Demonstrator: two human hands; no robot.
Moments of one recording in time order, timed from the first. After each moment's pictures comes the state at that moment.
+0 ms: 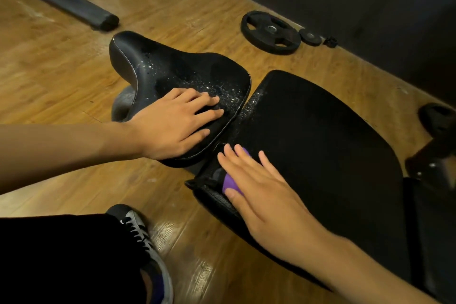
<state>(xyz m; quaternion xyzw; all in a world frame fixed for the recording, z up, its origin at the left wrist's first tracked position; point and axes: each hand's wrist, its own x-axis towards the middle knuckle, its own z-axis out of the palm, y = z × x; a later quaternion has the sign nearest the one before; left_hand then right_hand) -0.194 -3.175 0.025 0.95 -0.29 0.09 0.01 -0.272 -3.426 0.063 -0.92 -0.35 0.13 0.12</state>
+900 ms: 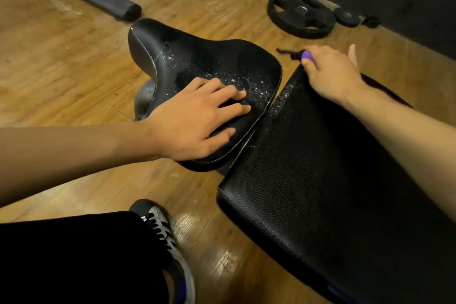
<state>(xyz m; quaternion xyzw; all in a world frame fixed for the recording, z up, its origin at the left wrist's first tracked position) -0.186 -3.171 0.024 0.95 -0.30 0.09 0.04 -0.017 -3.433 0.055 -0.99 -0.15 -0.01 0.03</state>
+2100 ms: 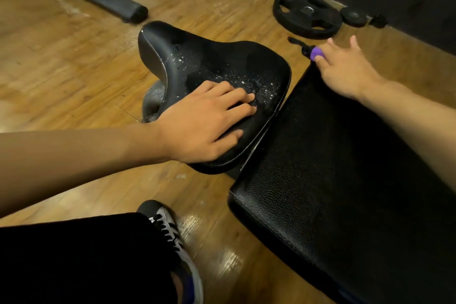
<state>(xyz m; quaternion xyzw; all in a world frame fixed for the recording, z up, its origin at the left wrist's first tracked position) -0.186 -3.168 0.024 0.94 -0.31 0.10 0.06 -0.006 -3.437 0.063 -0.98 -0.17 0.04 0.01</state>
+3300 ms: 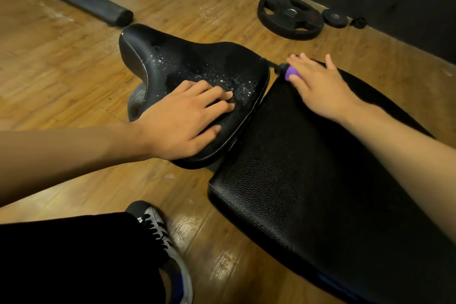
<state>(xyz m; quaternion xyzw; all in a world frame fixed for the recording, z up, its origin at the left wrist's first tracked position) -0.190 -3.172 0.027 0.95 -0.31 0.09 0.05 -0.047 -3.460 0.049 -0.97 -0.25 0.00 0.03</state>
